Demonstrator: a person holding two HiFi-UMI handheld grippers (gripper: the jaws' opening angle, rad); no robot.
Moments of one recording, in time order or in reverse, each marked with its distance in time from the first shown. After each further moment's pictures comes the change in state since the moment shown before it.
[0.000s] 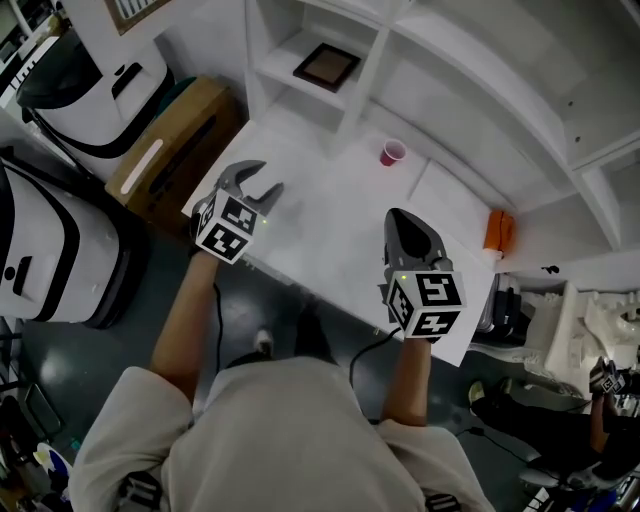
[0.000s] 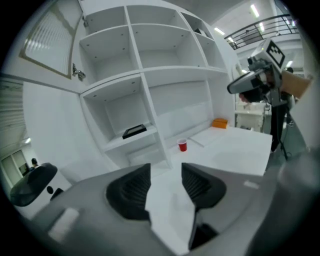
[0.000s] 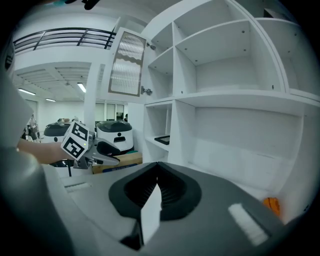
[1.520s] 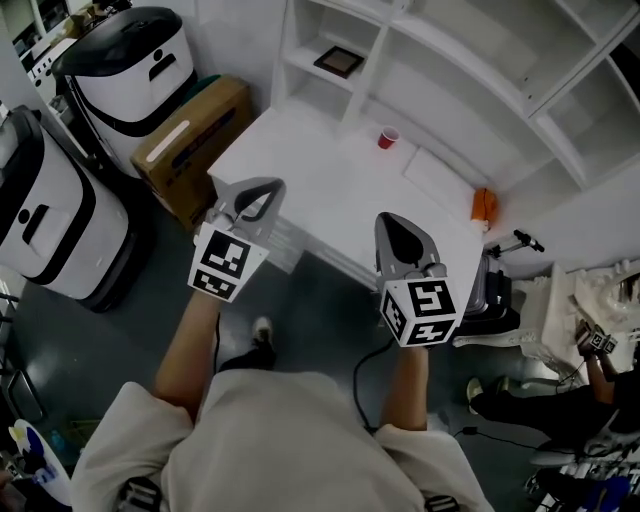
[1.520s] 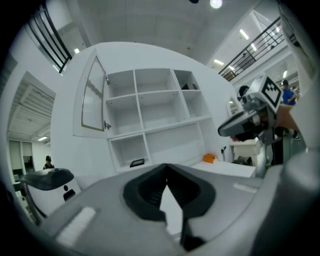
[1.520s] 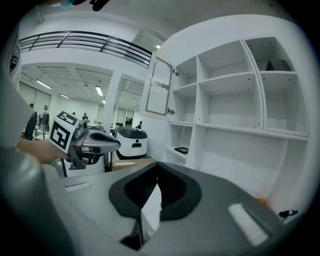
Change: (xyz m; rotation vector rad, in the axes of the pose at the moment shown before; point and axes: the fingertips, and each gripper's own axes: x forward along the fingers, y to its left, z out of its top) left arm -0.268 -0.142 0.046 -0.059 -0.367 0.119; right arm -0.200 0.152 -0.008 -0.120 -0.109 0.056
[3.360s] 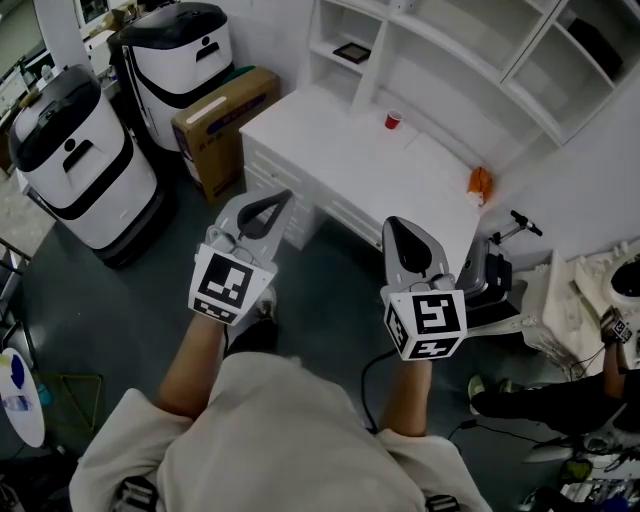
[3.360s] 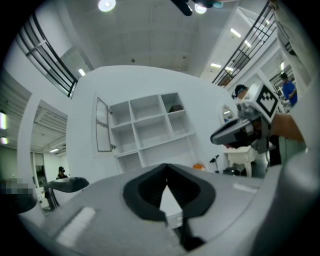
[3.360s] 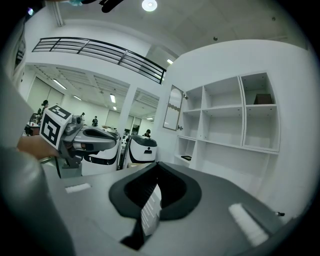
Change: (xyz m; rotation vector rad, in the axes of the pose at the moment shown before) left arm -0.228 -0.210 0.086 0.055 -0.090 0.111; right arm -0.267 0.101 -0.013 -0.092 -0.114 0.044
